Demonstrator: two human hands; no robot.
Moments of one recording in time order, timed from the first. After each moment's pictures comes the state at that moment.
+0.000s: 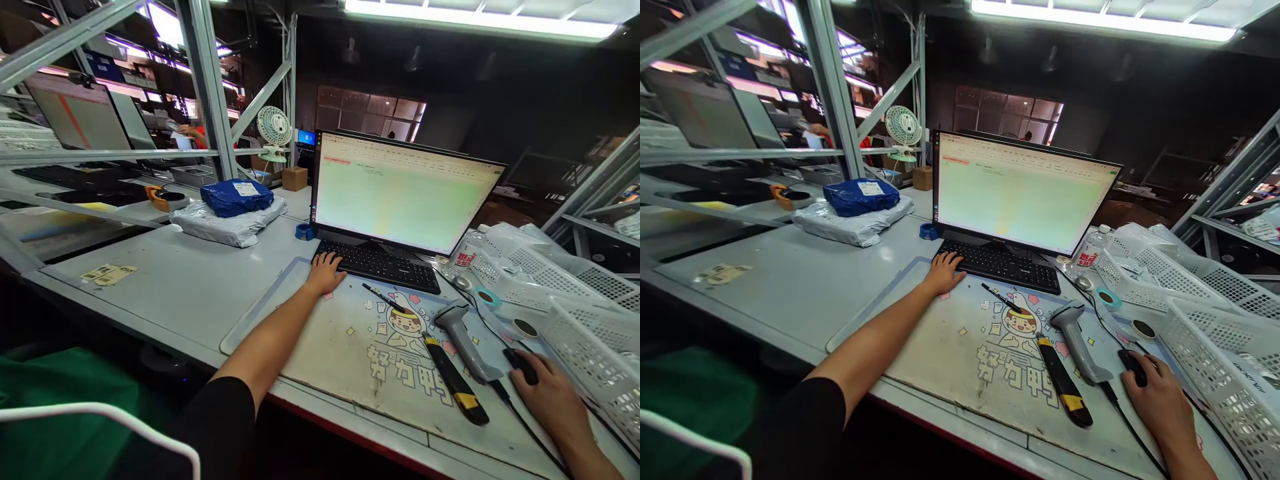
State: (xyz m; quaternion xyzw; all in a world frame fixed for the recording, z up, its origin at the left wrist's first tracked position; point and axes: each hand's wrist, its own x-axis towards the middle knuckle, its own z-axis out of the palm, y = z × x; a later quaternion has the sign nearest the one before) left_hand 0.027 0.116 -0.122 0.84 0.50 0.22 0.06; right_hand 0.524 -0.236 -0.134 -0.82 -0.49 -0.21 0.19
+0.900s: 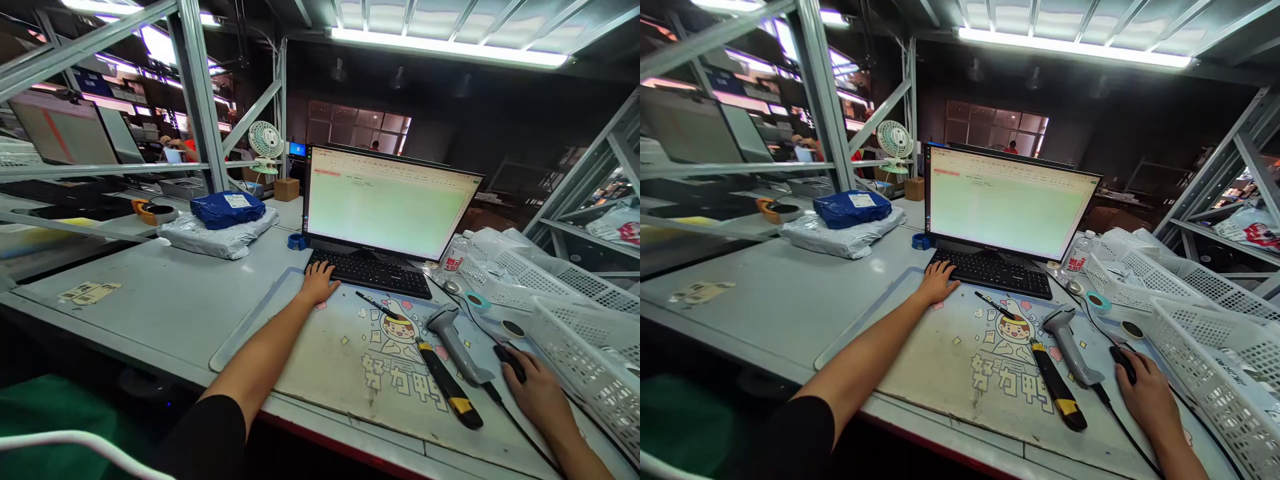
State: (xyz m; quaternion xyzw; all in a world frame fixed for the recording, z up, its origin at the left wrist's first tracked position) left_hand 0.029 0.117 -0.120 0.83 0.51 0.20 0.05; right_hand 0.547 -0.226 -0.151 -0.80 -0.52 -0.23 0.20
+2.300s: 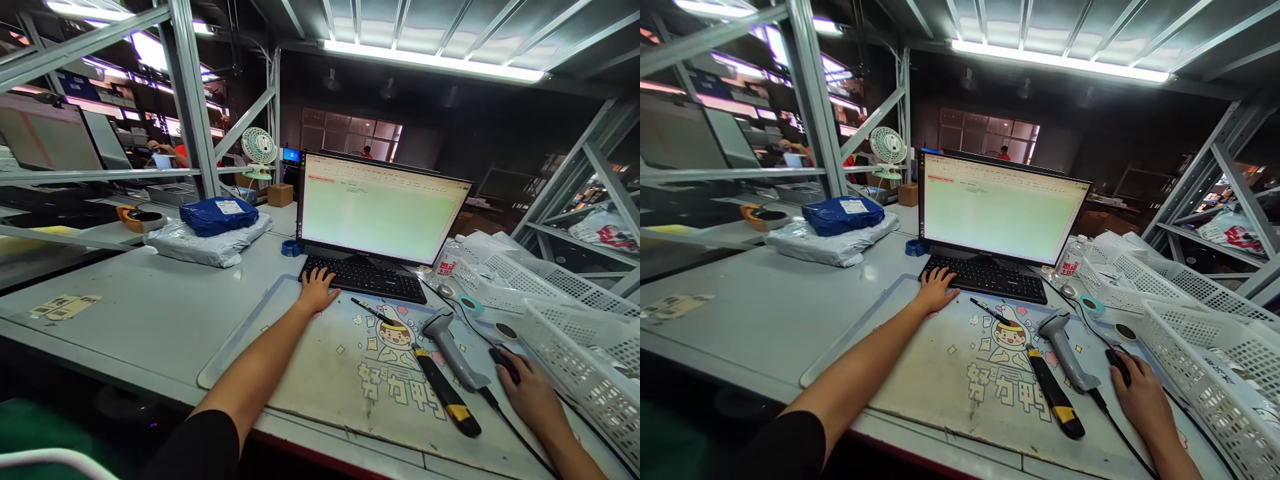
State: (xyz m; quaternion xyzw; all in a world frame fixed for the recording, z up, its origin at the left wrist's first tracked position) left_hand 0.039 0.109 -0.114 0.84 0.50 0.20 0.06; right_hand 0.547 -0.224 -0.151 -0.80 -0.51 -0.23 0.21
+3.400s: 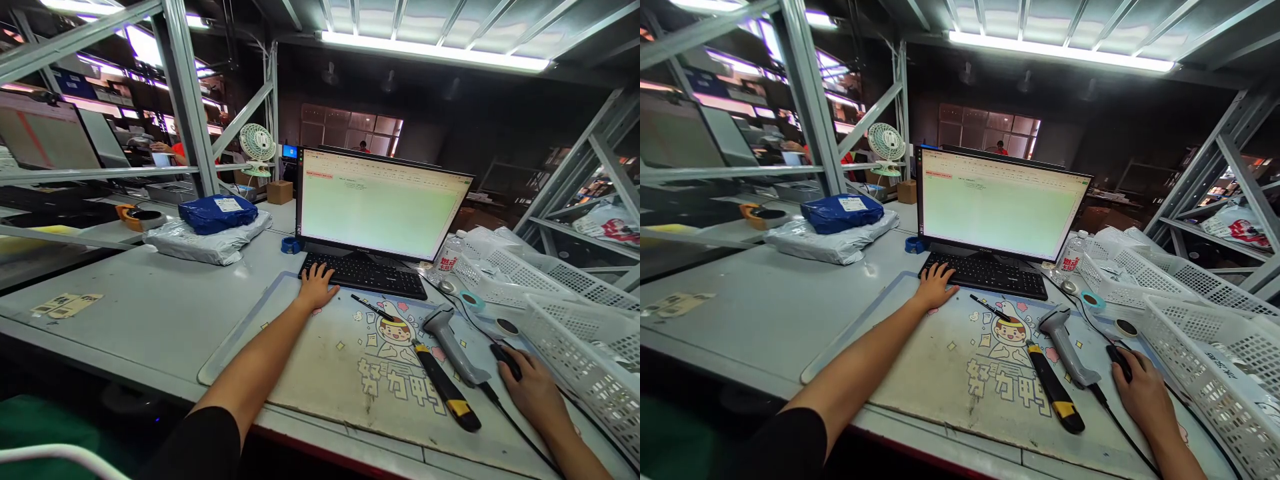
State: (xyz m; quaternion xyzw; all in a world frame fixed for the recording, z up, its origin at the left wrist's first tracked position) left_hand 0.038 0.110 -0.115 0.84 0.50 0.19 0.05; right_hand 0.549 -0.225 -0.154 -0.80 -0.51 -0.23 0.20
